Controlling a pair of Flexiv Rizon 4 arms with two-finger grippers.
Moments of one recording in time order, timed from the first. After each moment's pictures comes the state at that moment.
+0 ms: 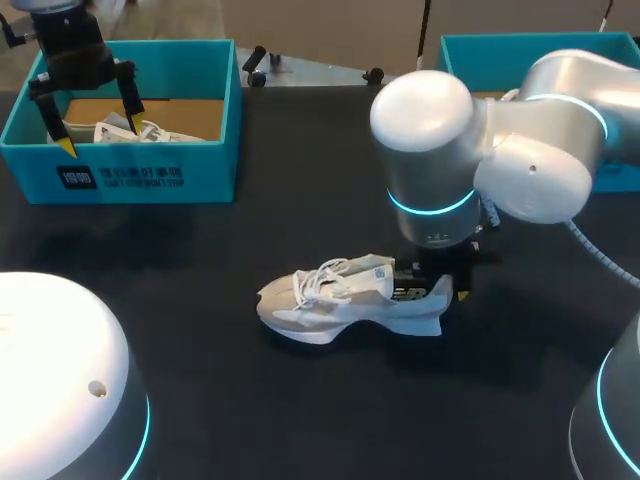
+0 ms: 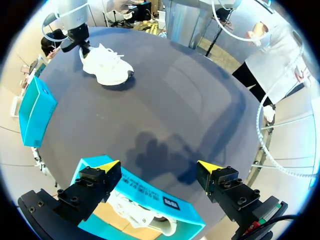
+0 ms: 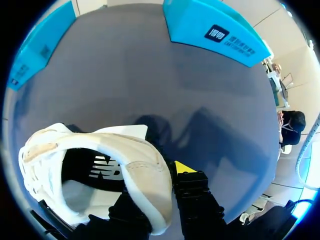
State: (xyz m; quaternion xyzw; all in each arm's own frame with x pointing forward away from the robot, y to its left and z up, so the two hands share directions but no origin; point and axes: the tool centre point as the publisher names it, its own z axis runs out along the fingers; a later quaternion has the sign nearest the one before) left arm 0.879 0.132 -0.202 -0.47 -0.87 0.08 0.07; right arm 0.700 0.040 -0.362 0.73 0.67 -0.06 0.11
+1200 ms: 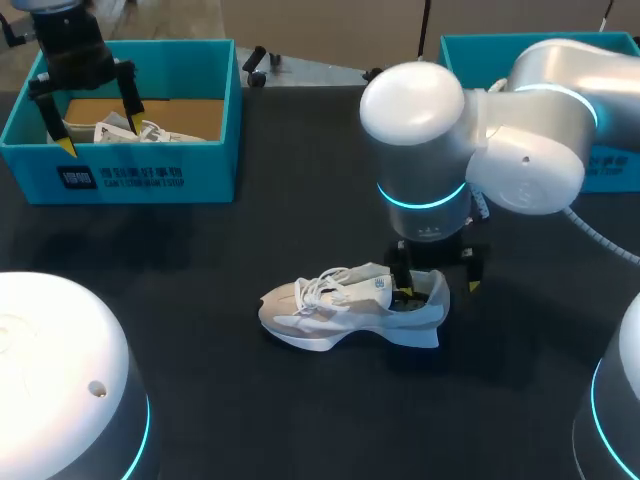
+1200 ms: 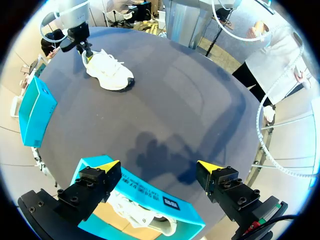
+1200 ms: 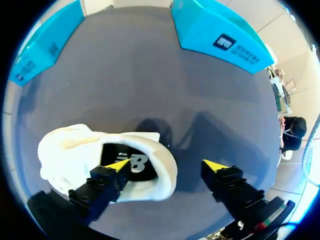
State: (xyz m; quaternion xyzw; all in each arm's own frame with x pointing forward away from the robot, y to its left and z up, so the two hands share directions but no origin) left arm 0.879 0.132 -0.202 -0.47 -0.87 0.08 0.07; right arm 0.705 0.059 -0.341 0.71 0.69 -0.04 0.11
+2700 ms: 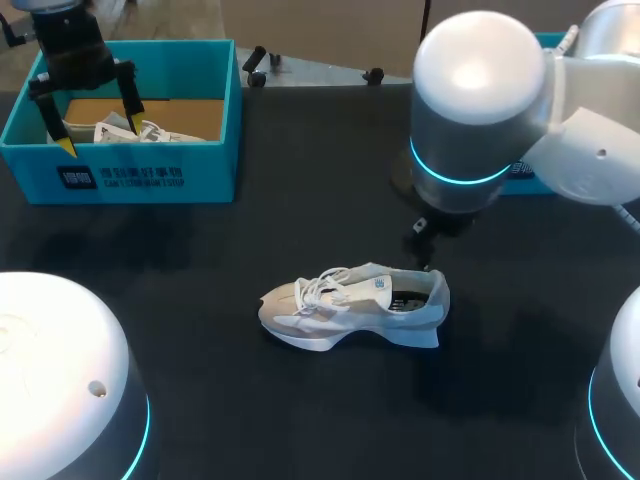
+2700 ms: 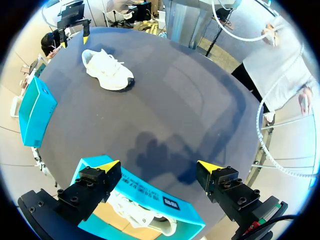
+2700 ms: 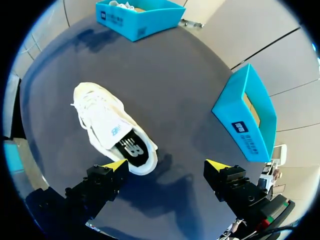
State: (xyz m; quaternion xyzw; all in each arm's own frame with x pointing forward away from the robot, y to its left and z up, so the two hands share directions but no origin) left arm 0.879 0.132 -0.202 -0.47 -0.87 0.08 0.07; right arm 0.724 0.053 -0.257 0.41 0.90 0.01 0.16
